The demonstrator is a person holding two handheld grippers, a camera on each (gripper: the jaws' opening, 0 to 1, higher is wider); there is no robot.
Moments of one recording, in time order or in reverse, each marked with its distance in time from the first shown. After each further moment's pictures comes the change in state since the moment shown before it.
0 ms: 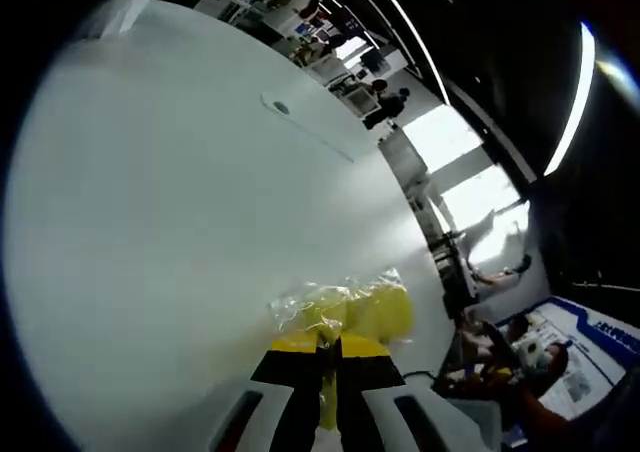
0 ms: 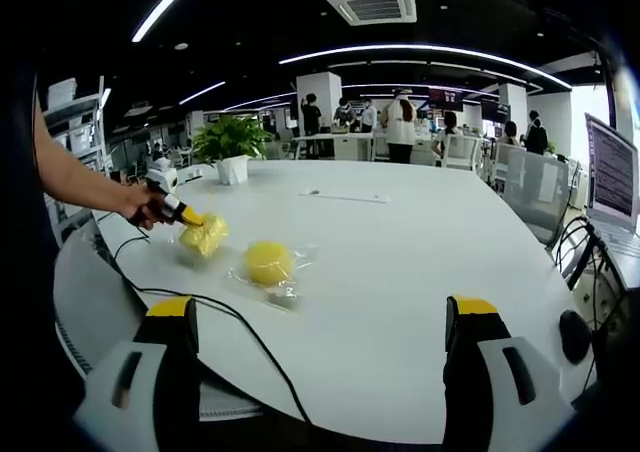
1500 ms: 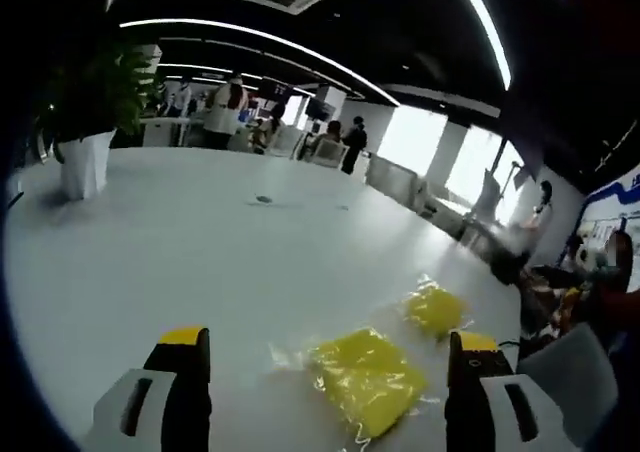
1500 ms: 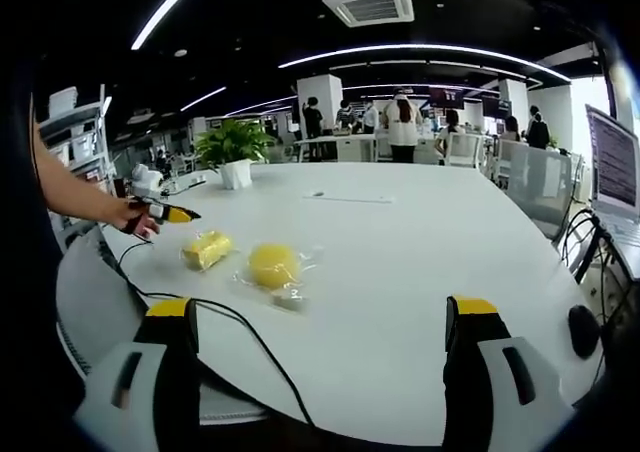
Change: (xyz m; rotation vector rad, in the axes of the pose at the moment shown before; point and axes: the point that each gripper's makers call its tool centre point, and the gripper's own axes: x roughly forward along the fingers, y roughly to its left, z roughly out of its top) left arm -0.050 -0.004 0.027 0.566 -0.316 0.134; right arm 0.005 0.003 -0.001 0.019 -0.017 0.031
